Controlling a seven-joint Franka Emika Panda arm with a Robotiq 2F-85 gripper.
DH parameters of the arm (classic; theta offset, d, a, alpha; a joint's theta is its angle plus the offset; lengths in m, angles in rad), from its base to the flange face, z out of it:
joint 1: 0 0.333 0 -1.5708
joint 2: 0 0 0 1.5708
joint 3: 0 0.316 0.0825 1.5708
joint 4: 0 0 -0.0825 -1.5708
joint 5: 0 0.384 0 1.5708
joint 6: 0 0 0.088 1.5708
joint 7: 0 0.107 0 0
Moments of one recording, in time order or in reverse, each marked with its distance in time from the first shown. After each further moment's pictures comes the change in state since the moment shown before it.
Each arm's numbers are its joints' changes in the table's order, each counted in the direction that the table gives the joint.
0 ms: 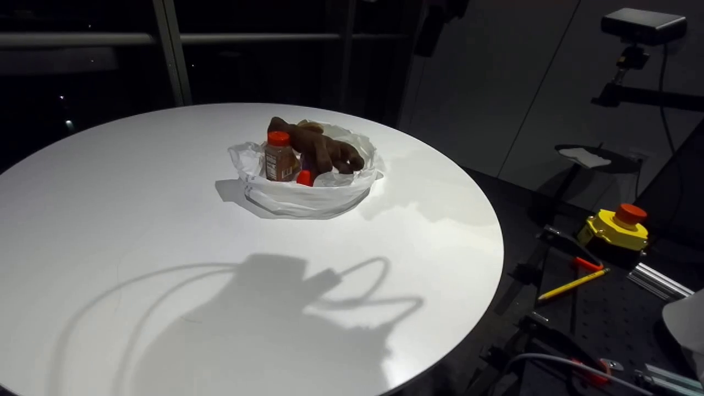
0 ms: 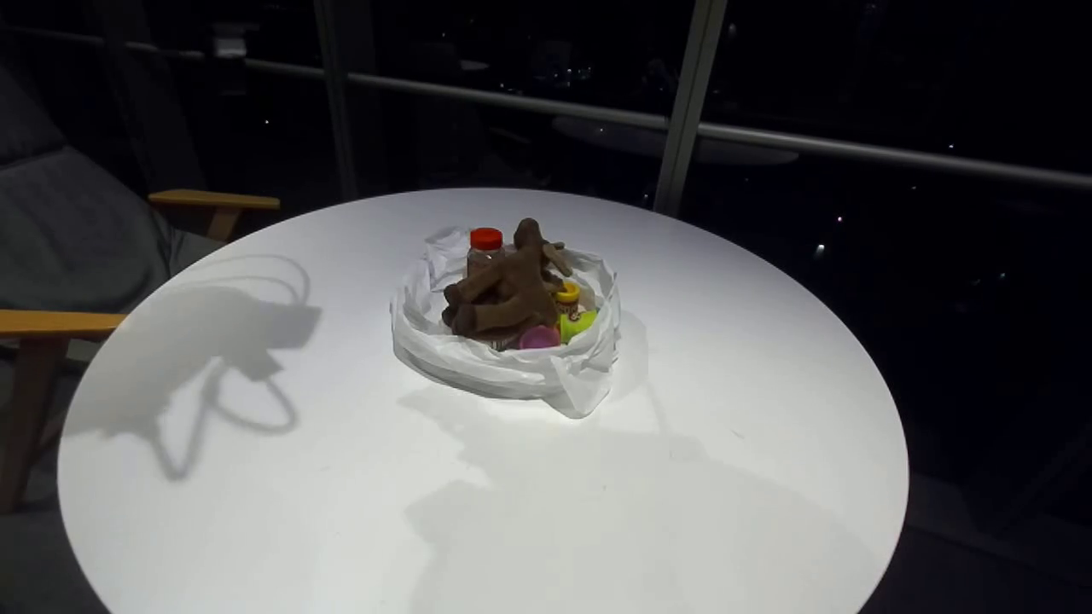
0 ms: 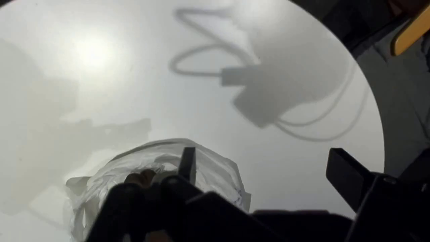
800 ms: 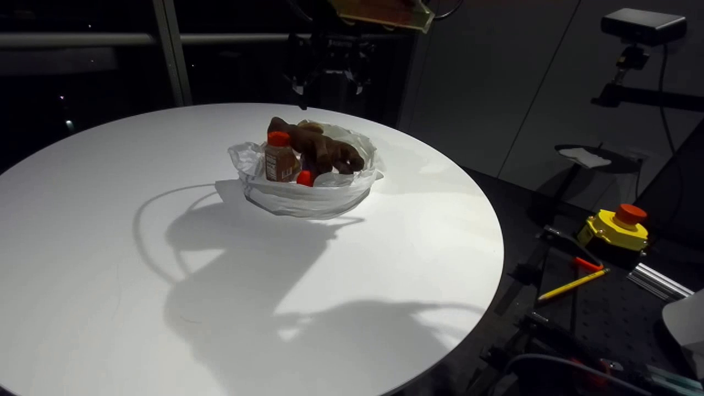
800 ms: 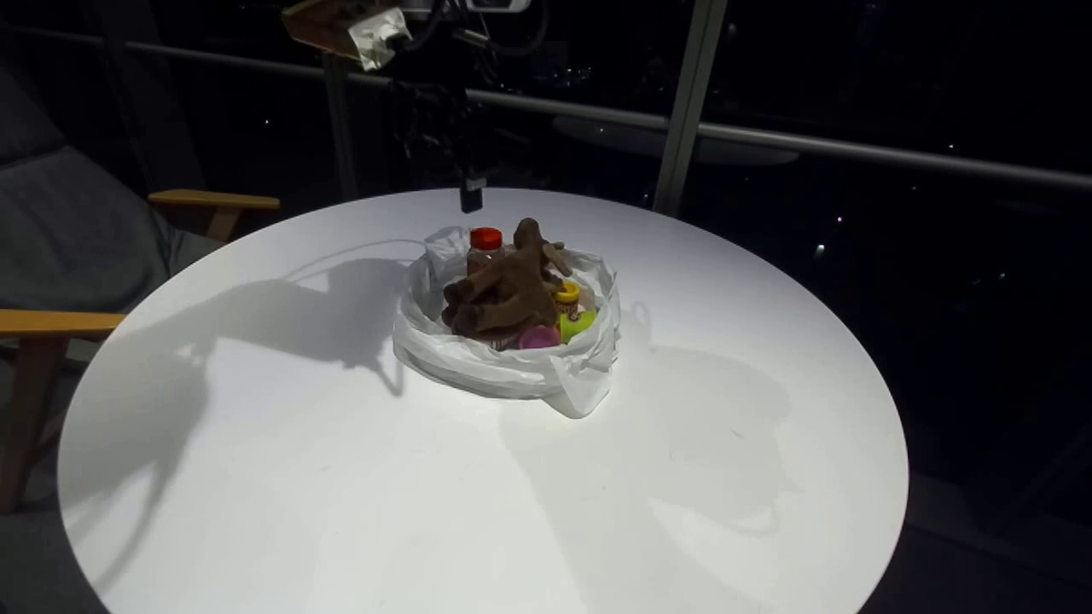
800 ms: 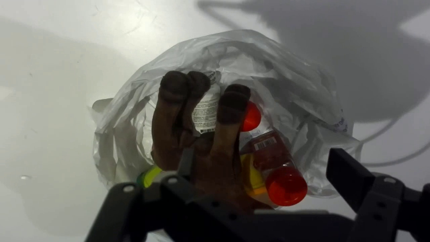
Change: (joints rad) arm -0.002 0.556 -0.147 0.373 -0.327 0.172 0.183
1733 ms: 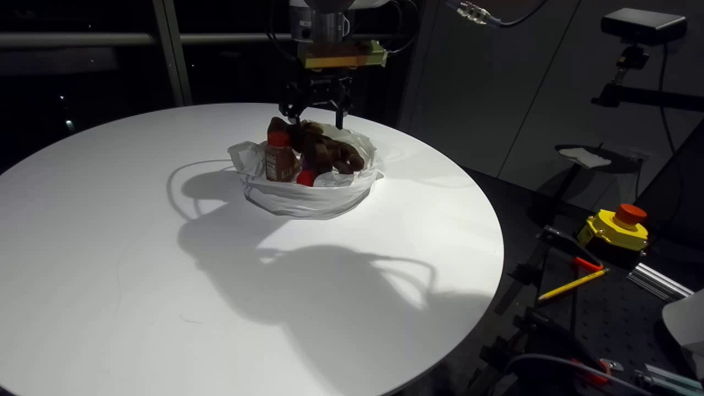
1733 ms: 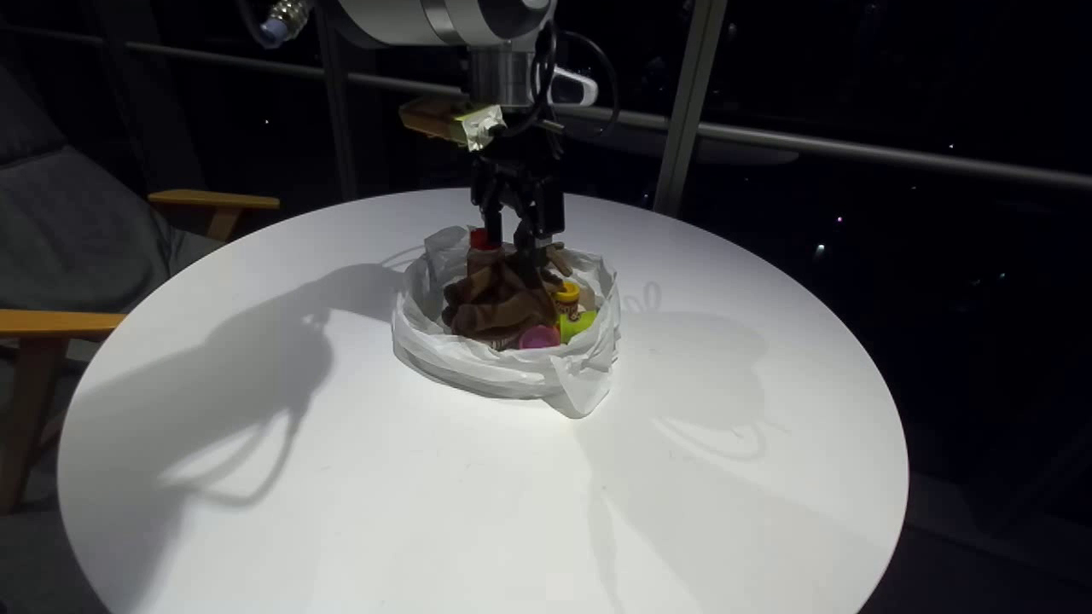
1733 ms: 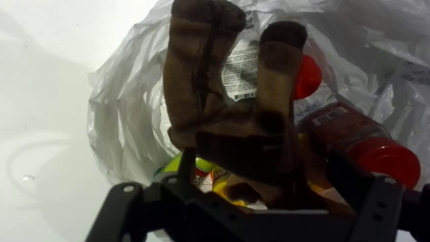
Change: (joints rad) arm 0.040 0.334 -0.121 0.369 0.008 -0.159 0.015
